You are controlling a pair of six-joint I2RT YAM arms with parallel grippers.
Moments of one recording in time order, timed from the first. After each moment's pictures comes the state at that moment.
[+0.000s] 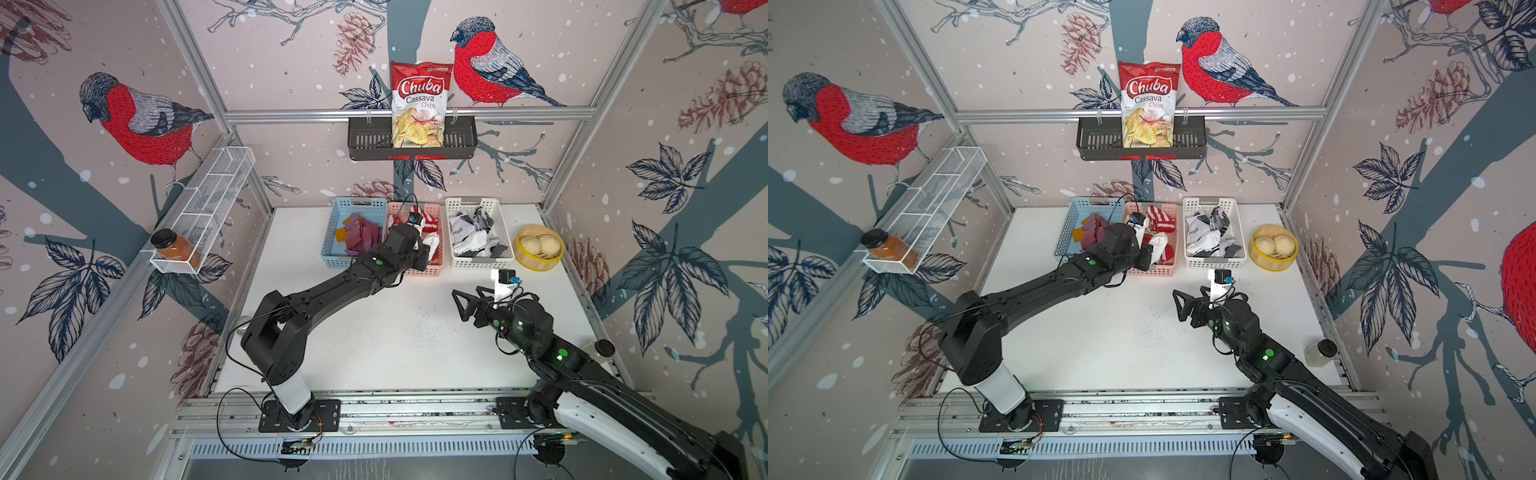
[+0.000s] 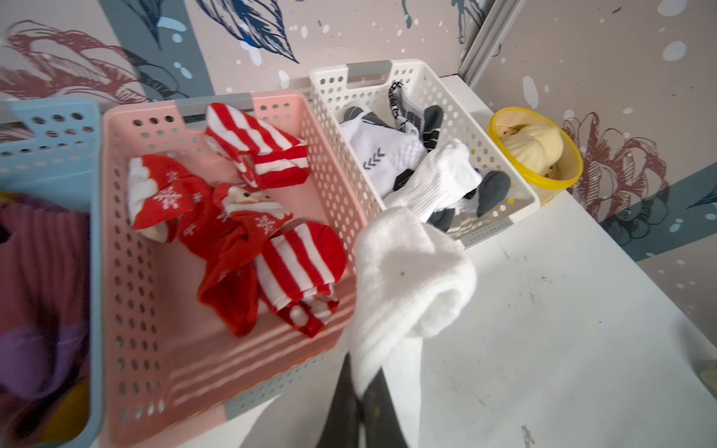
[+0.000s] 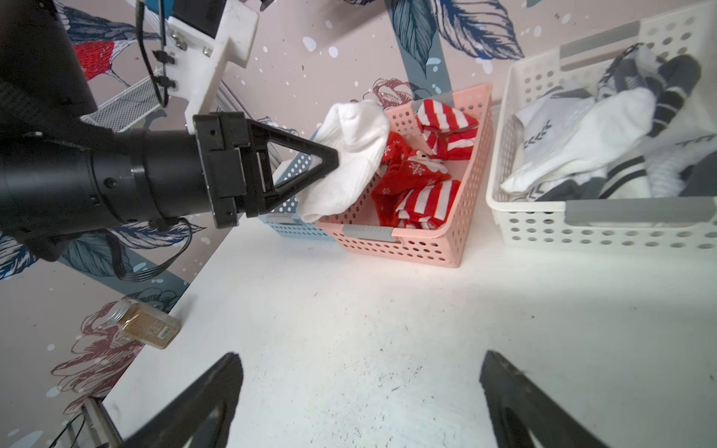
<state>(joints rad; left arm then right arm) -0.74 1.74 1.36 -0.14 -0.04 -0.29 0.75 0.63 0.40 -0.02 0.12 0.50</state>
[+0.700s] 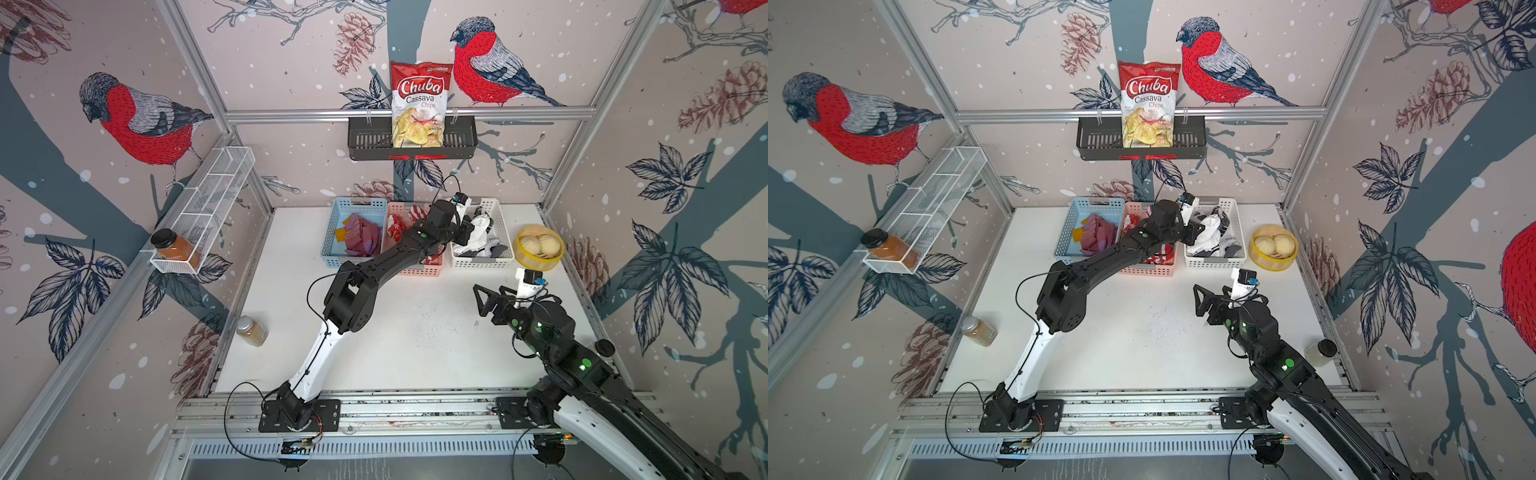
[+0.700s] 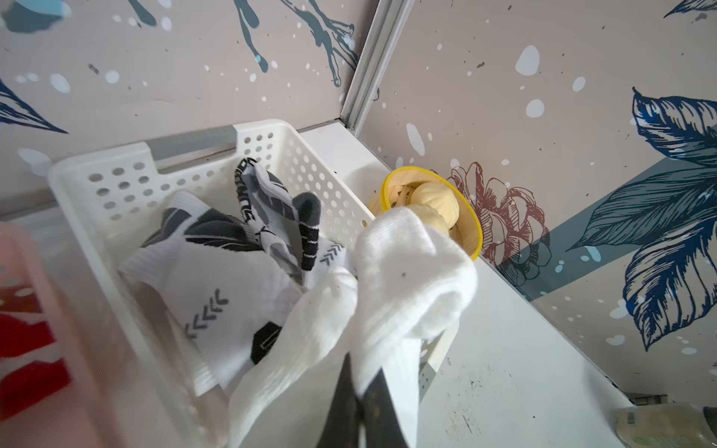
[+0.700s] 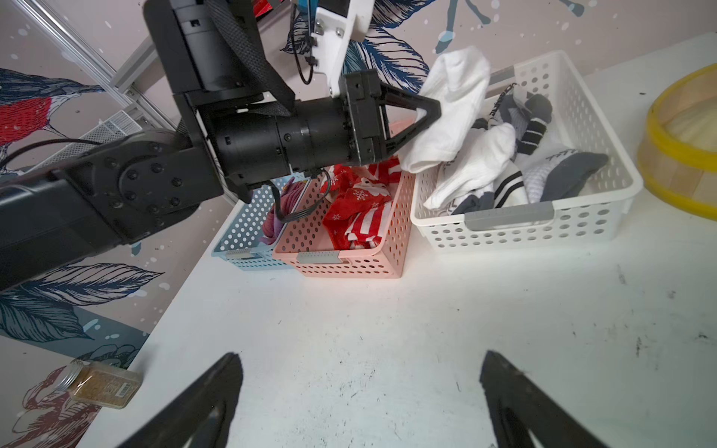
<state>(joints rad) -0.75 2.42 2.15 -0.09 0.29 -0.32 0.65 0.49 0.46 -0.25 0.18 0.53</state>
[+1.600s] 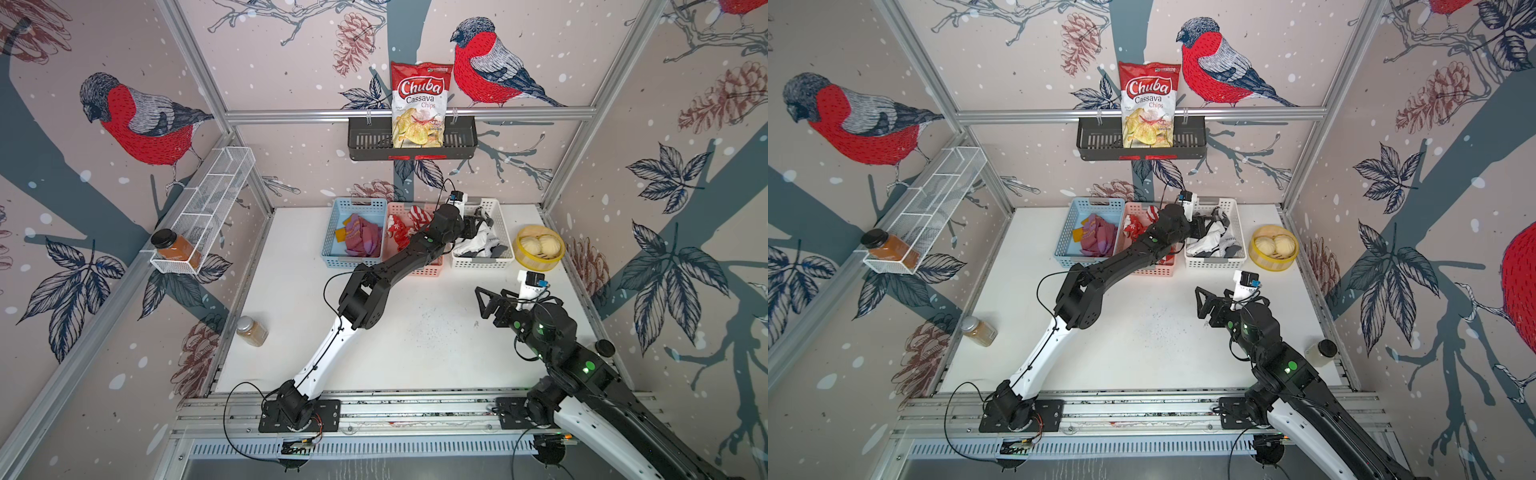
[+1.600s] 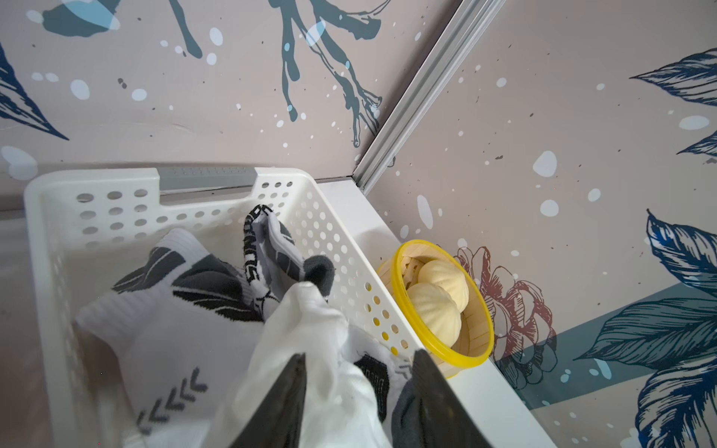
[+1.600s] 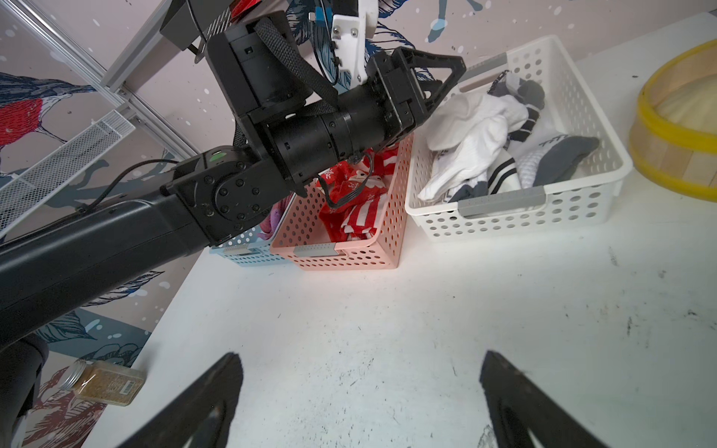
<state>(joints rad) -0.75 2.58 2.29 0.08 0.18 -0.50 0.65 0.46 0.46 -0.30 0.17 0.56</state>
